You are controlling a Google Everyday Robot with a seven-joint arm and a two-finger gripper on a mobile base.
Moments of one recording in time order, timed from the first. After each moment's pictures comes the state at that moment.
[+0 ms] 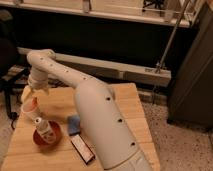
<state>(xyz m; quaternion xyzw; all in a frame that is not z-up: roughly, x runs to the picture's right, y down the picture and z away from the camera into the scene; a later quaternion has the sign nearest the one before) -0.407 0.040 0.819 0.02 -0.48 -0.78 0.40</state>
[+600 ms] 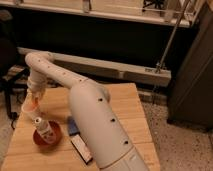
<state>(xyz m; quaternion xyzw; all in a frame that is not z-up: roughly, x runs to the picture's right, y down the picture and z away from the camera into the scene) -0.412 0.053 0.829 0.00 -0.48 -0.79 0.38</state>
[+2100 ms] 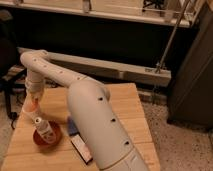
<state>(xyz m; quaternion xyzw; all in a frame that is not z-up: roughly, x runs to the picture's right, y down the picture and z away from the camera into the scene) -0.405 0.053 0.808 -0.01 -0.48 -0.80 0.37</state>
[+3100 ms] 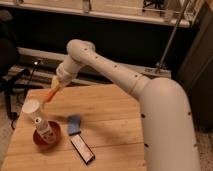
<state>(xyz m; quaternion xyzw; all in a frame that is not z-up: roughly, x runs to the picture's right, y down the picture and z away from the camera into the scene) -0.233 -0.009 0.728 0.14 -0.48 -0.74 0.45</state>
